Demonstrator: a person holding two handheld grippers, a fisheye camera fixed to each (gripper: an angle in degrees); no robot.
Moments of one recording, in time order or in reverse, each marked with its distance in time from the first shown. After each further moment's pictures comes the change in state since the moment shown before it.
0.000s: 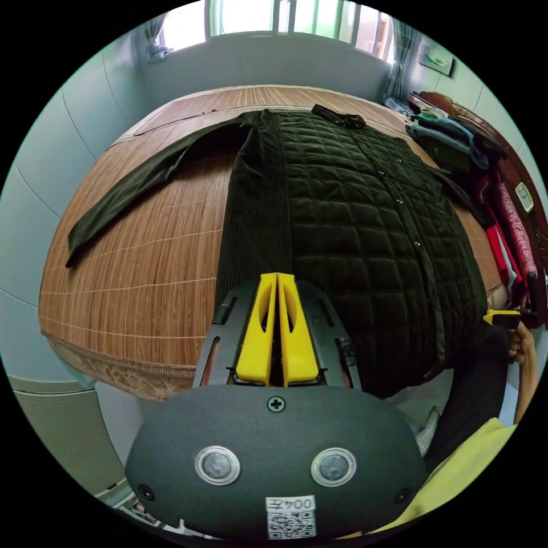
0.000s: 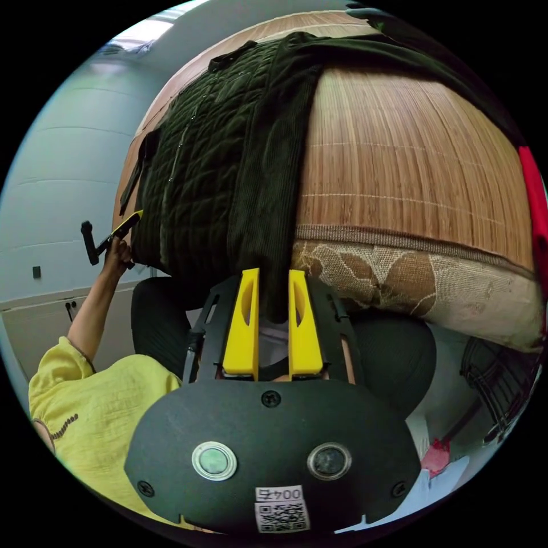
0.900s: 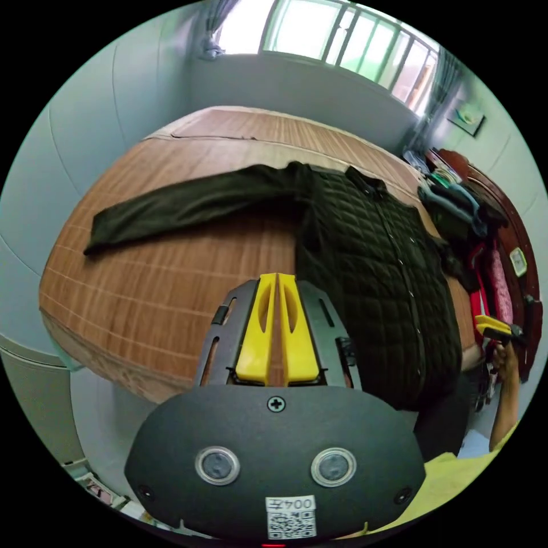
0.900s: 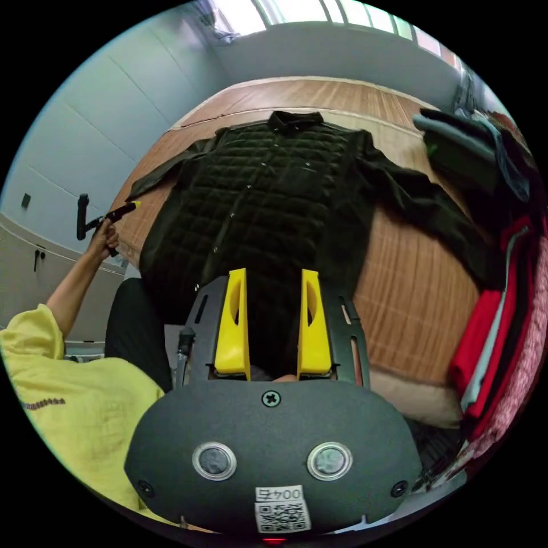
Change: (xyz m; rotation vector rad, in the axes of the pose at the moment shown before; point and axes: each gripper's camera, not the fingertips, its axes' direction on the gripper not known) left arm -0.099 -0.090 -0.030 0.141 0.005 -0.207; right arm -0.167 -0.058 -0.017 0.271 0.220 -0.309
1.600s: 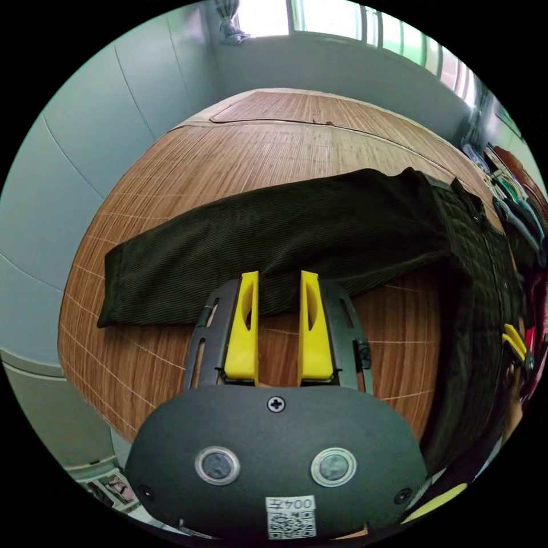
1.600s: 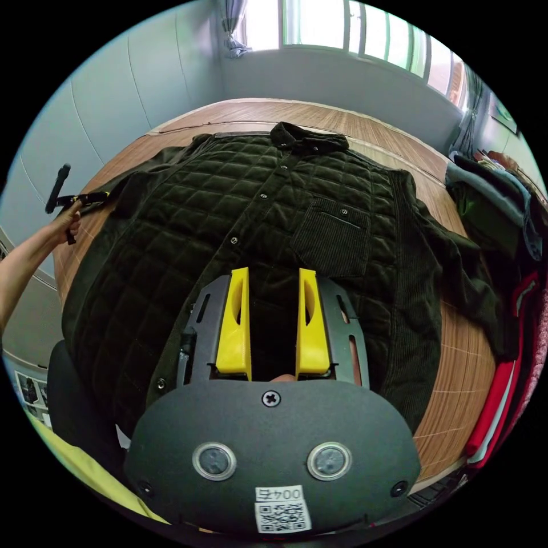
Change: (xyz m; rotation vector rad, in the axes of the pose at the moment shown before) left arm -0.089 -0.126 0.133 -0.085 -0.160 0.010; right arm -0.083 -0.093 0.151 0.127 0.160 -0.014
